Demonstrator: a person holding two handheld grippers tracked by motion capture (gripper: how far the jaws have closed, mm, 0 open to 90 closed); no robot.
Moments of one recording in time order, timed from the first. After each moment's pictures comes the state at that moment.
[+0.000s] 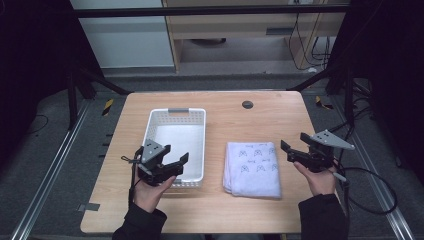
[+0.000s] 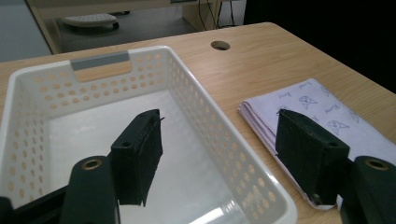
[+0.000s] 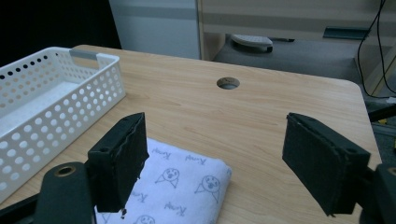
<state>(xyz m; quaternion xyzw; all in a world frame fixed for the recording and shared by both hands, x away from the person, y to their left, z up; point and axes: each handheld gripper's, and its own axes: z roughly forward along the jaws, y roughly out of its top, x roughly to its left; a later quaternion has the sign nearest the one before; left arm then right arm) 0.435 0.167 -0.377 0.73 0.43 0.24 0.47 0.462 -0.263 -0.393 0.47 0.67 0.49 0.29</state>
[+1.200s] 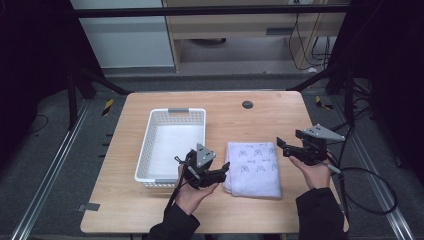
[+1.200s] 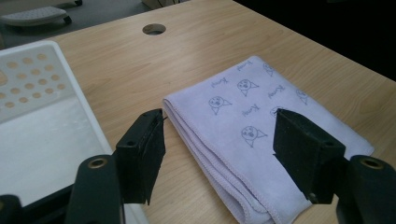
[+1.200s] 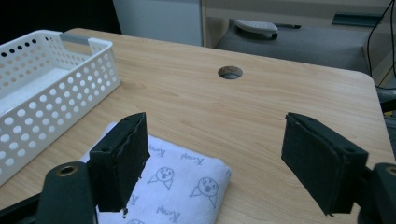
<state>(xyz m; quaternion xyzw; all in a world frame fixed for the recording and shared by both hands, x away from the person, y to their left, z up) 0.440 0.066 -0.406 0.79 0.38 0.21 0.44 0.486 -0.258 -0.400 0.48 0.69 0.46 0.27</state>
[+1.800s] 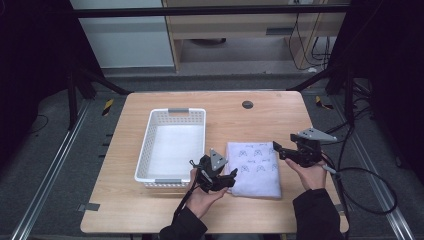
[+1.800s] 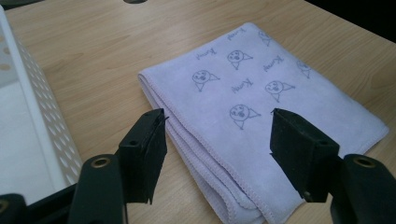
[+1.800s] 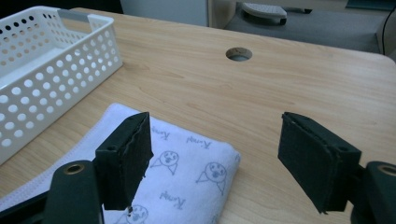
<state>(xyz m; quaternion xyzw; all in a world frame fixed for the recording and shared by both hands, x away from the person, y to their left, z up) 0.444 0.040 -0.436 0.81 0.38 0.20 0.40 0.490 -0.253 -0.418 0.48 0.71 0.45 0.26</state>
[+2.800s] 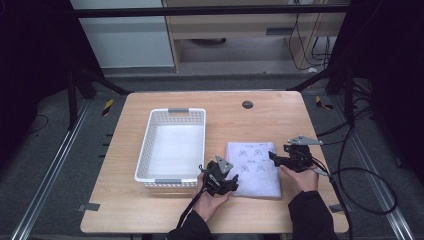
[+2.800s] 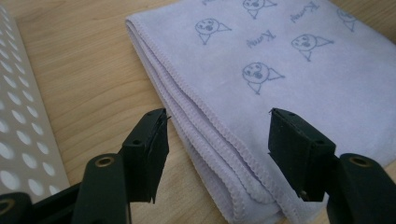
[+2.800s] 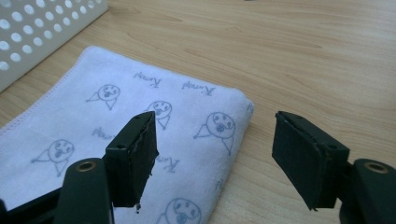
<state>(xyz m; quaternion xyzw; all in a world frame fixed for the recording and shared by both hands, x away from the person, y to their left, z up) 0.450 0.024 -0.474 0.82 0.41 0.19 0.36 0.504 -0.248 -0.465 0.49 0.74 0.40 0.22</state>
